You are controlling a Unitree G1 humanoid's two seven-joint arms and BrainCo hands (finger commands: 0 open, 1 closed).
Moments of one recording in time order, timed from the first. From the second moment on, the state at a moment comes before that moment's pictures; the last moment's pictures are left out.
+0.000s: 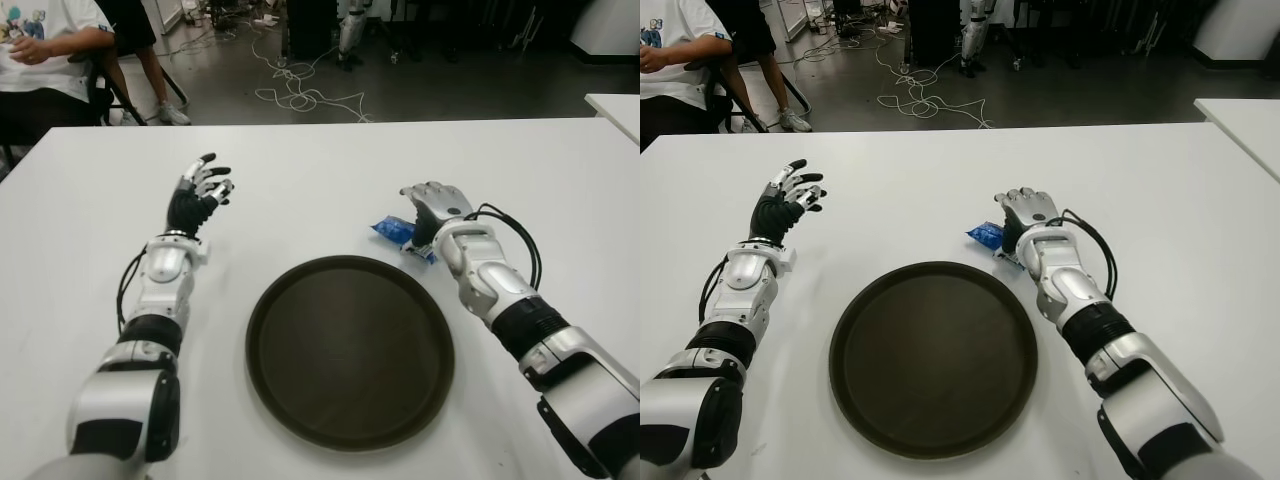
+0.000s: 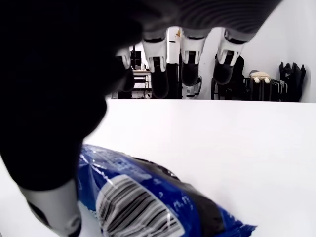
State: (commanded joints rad) left arm -0.66 0.18 0.14 1.09 -0.01 -0.48 -0.06; right arm -0.68 -0.27 0.56 0.69 -0.85 0.26 0.05
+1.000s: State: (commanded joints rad) left arm -0.65 0.18 0.14 1.08 -0.01 -0.49 -0.06; right arm -0.78 -0.17 0.52 1.07 -0.76 0.08 -0.16
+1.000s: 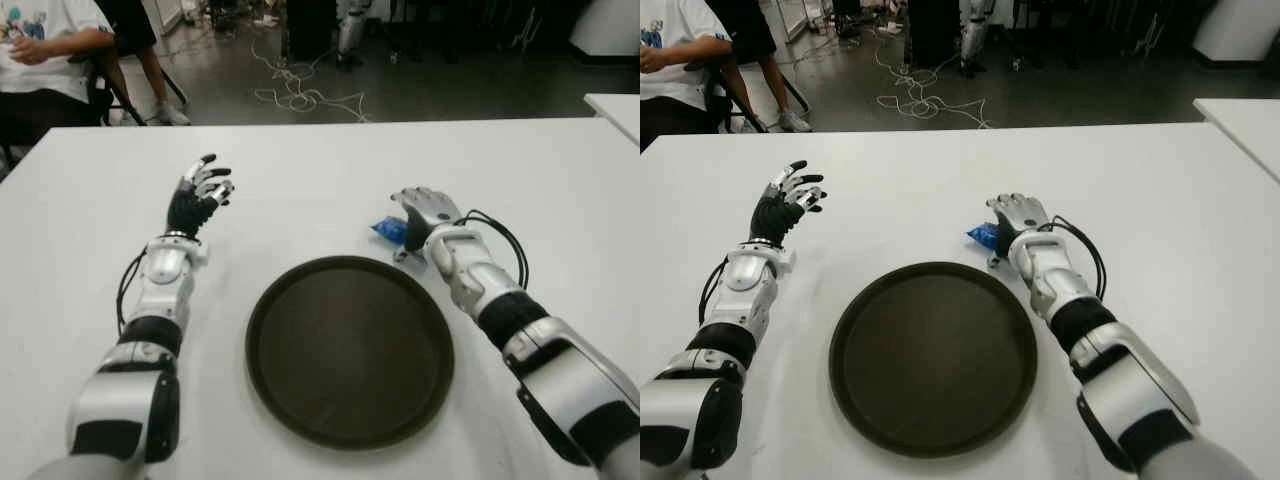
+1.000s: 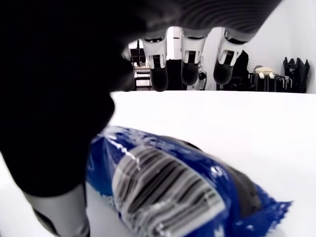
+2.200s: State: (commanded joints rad) left arm -0.63 0.19 0.14 1.05 -0.01 -0.50 -0.08; right arm -0.81 -0.15 0.43 1.25 -0.61 -0.14 -0.31
